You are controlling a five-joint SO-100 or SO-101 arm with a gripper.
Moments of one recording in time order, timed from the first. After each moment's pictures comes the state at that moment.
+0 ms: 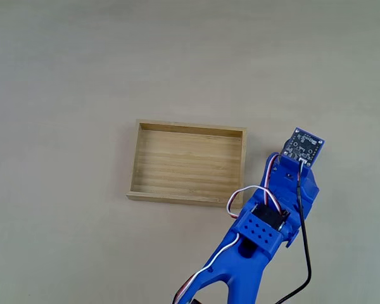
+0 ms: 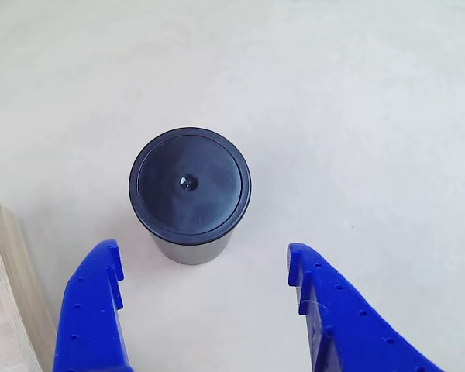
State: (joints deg) arm 31.7 12.0 17.1 21.8 11.1
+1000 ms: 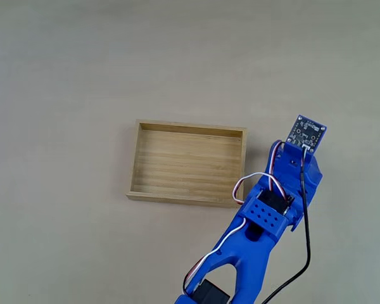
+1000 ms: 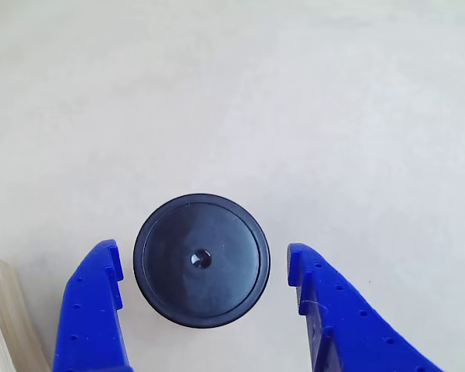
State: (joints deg) arm 30.8 22.3 6.2 20.7 11.1
